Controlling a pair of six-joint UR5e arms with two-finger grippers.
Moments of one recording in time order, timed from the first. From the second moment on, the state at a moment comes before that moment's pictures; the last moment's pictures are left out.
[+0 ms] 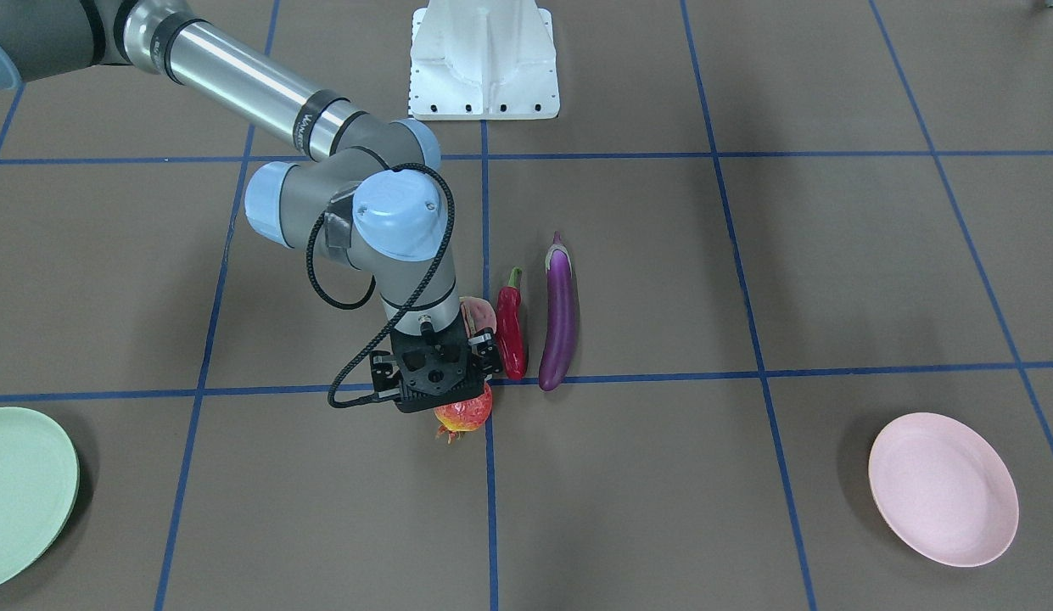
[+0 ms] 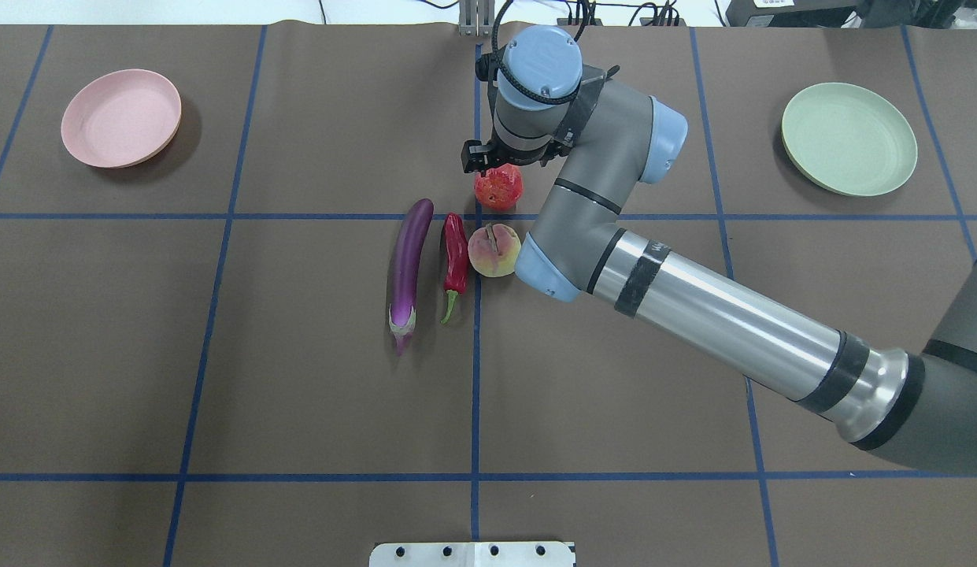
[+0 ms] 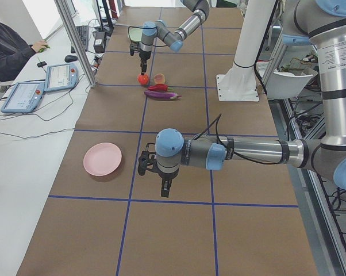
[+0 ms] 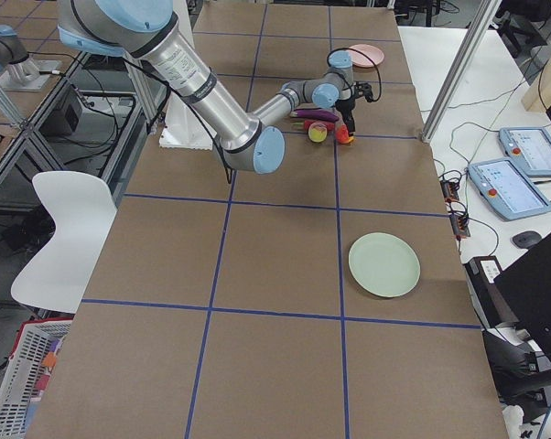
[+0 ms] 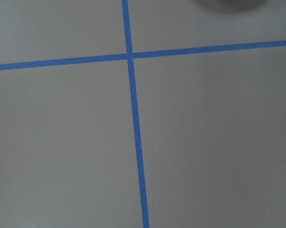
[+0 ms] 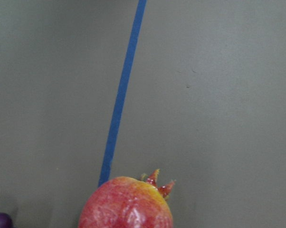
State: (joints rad) left arm -1.53 -1.35 -1.83 -1.67 -2.40 -0.03; right arm 0.68 -0.62 1.15 -1.29 1.80 0.92
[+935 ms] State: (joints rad) left arm -1.53 -1.35 -1.83 -1.67 -2.40 -0.03; right arm 0.62 -0.58 1.07 -1.29 1.71 0.94
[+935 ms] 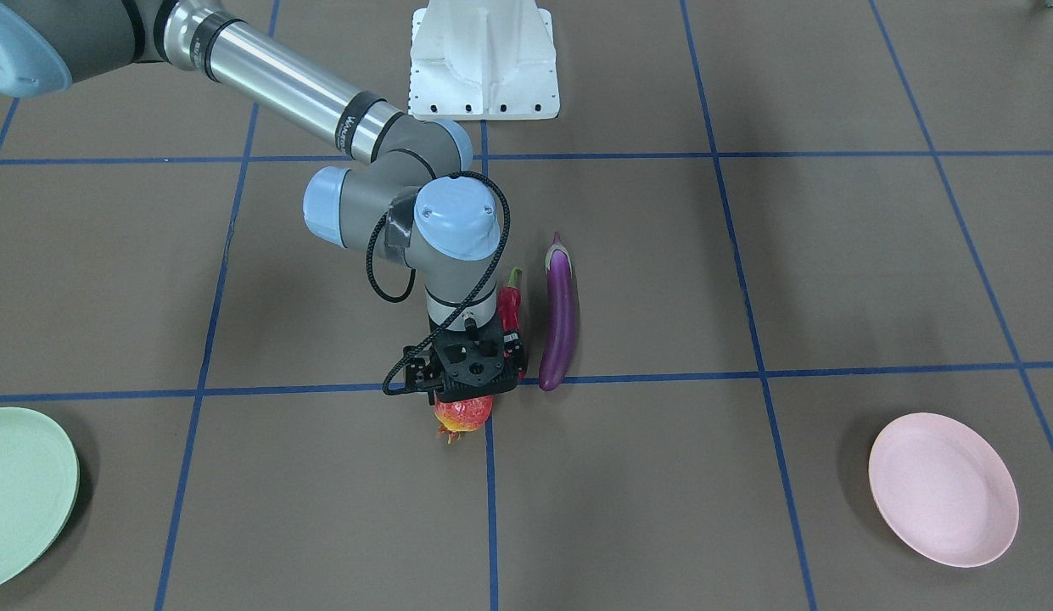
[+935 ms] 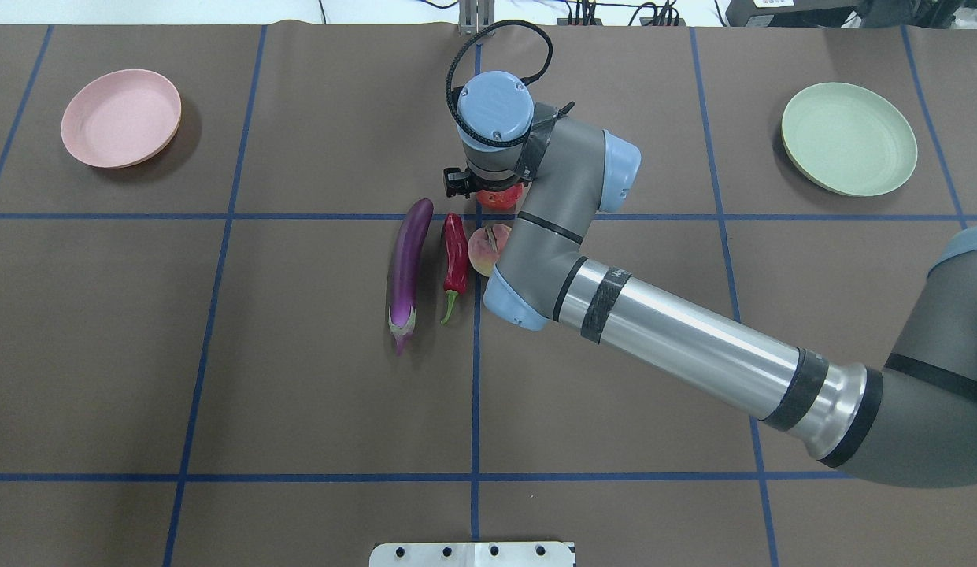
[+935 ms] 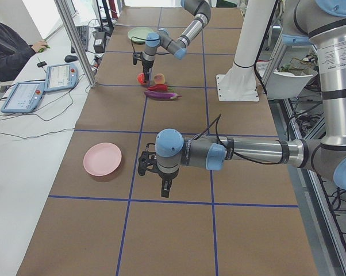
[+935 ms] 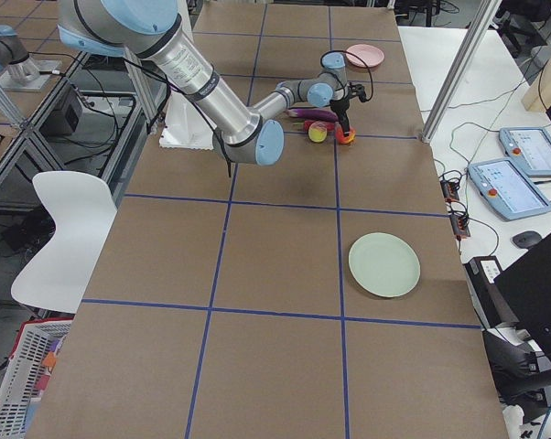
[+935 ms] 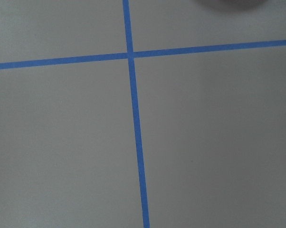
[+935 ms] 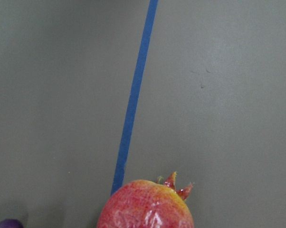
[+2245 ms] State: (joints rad) left arm -1.53 -1.36 -1.83 -1.68 -2.40 -0.03; right arm 1.18 -0.92 1.19 -1.28 2.20 0.15
